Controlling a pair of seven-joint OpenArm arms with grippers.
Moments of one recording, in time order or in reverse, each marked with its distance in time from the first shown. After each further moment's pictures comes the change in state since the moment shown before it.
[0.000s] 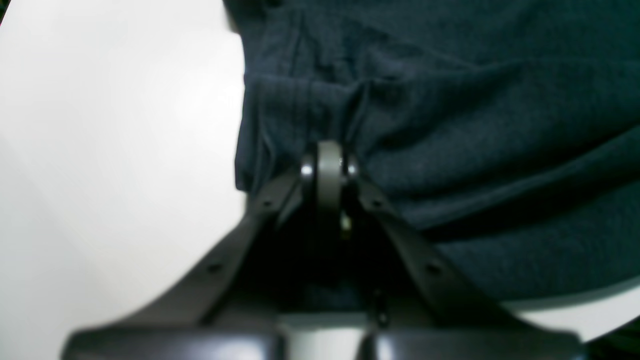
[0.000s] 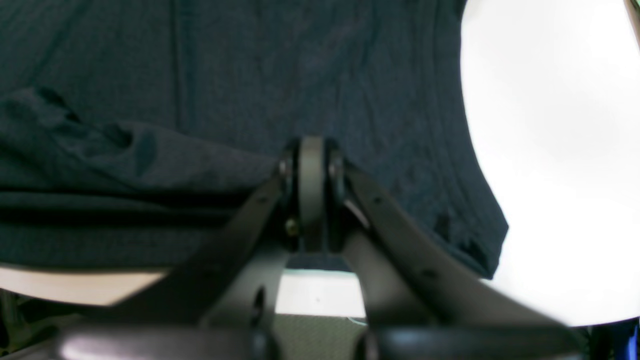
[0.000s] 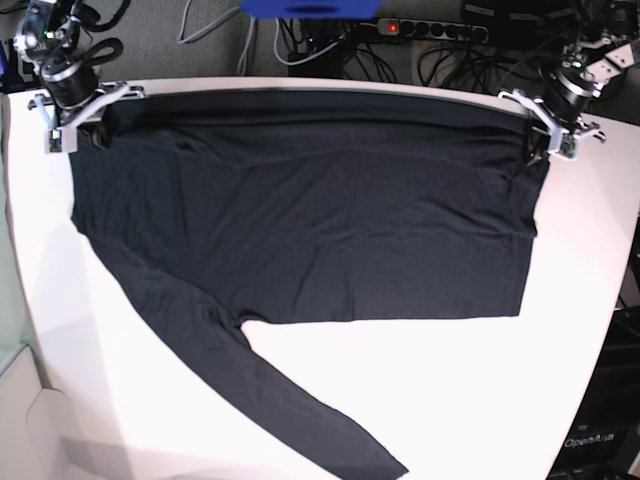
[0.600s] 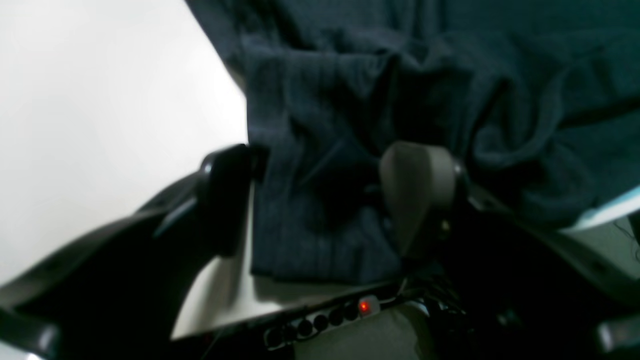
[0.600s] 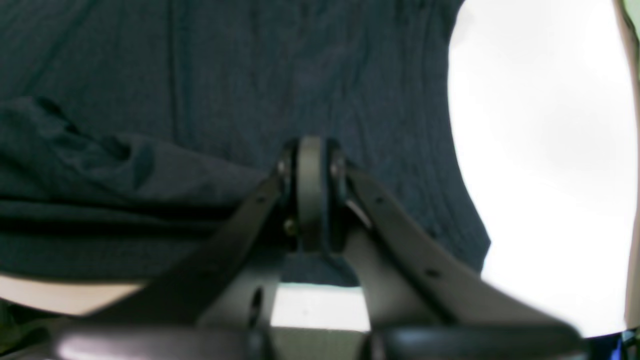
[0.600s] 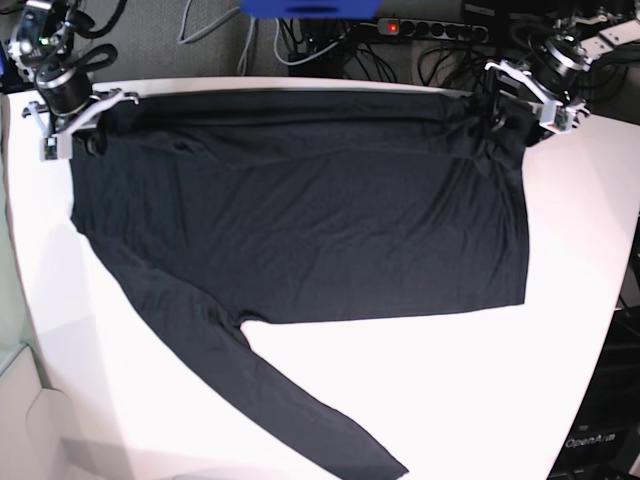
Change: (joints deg) left arm 4.5 -0.6 1.1 2.6 -1.6 -2.9 -6.6; right arm 1.4 1.6 0.1 0.0 0.0 0.0 -0.2
